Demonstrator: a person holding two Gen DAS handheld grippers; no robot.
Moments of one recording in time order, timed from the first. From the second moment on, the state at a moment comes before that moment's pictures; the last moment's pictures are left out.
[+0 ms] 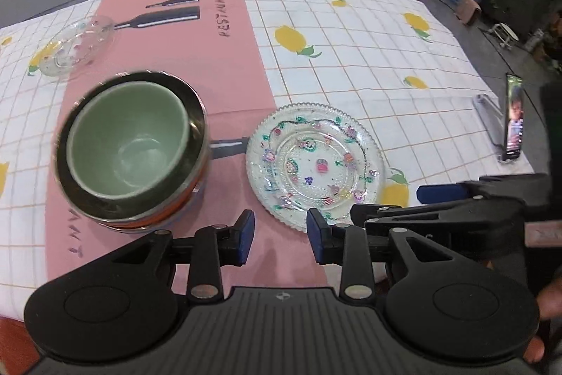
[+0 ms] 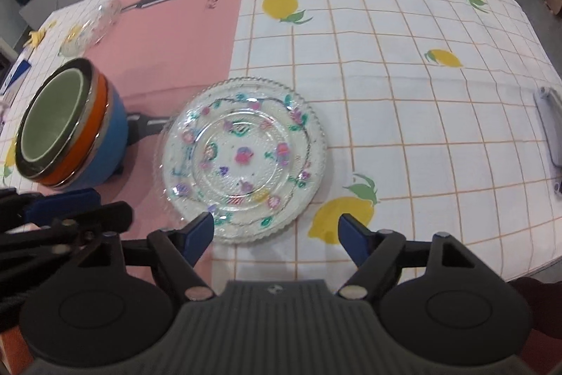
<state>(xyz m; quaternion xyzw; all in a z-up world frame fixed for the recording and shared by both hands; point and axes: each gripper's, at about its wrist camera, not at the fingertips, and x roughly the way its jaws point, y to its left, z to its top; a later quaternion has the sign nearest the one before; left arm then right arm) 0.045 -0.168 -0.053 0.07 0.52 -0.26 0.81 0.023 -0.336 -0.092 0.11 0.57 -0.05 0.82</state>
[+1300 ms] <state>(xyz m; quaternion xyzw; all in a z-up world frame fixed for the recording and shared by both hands) 0.296 0.035 -0.031 0.01 0.50 -0.19 0.85 0.297 -0.185 -0.058 0.08 0.58 0.10 0.81</state>
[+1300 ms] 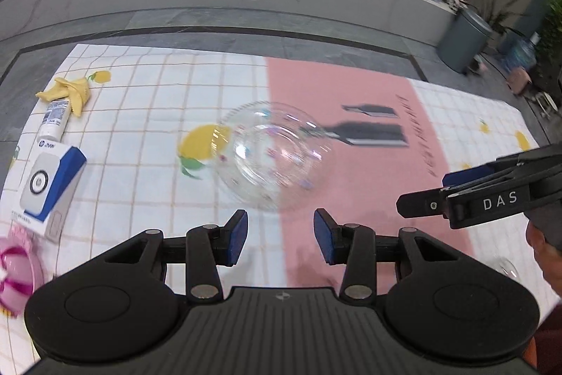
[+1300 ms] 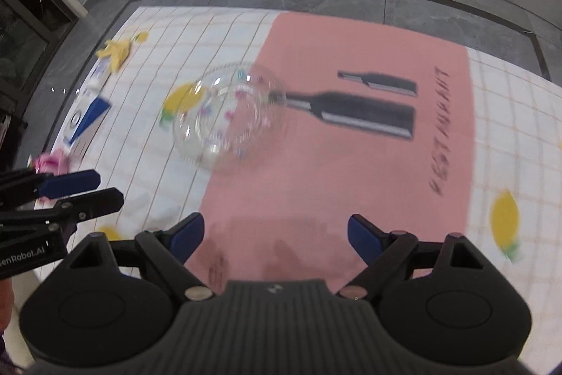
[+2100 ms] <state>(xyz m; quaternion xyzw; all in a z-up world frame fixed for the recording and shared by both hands) 0.397 0.055 -0.125 -0.07 0.54 -0.15 0.83 0.399 -0.162 -0.142 0.09 0.58 0.08 0.80</state>
